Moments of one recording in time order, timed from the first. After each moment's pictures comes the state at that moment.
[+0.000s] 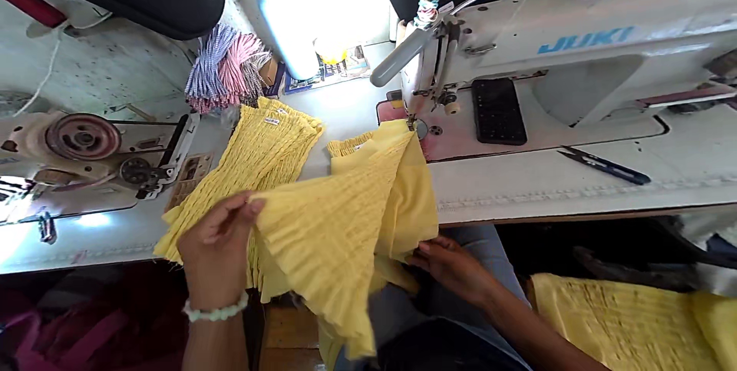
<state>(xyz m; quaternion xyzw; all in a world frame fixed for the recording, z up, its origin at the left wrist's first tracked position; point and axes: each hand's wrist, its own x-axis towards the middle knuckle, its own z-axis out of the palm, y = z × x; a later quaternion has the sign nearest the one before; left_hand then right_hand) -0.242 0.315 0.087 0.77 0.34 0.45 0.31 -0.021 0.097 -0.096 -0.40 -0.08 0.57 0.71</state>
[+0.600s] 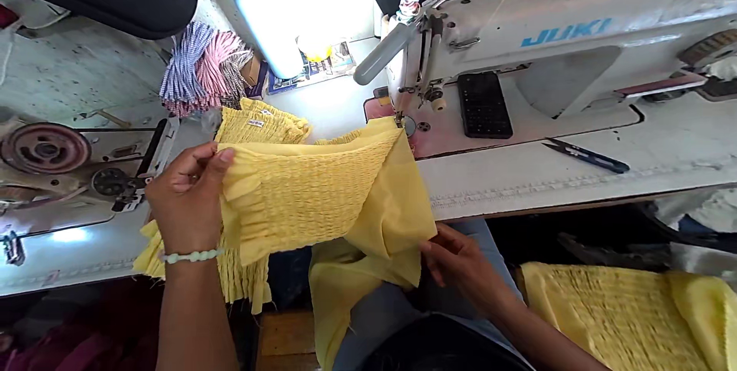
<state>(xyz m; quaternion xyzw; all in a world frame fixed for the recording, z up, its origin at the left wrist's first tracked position) -0.211 0.380 0.102 0.79 0.34 0.44 0.26 -0.026 0.083 -0.043 -0.53 -0.21 0.45 0.69</state>
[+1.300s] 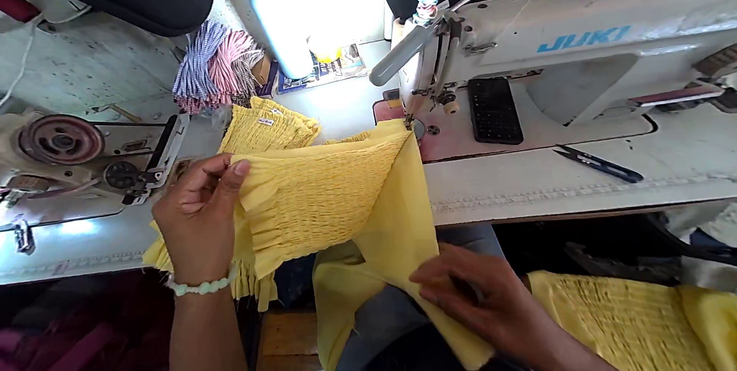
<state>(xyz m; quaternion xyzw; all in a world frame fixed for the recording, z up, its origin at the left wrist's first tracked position) -0.222 0.352 0.106 0.78 0.28 0.48 0.28 -0.035 0.083 0.018 -0.55 -0.56 0.20 0.59</state>
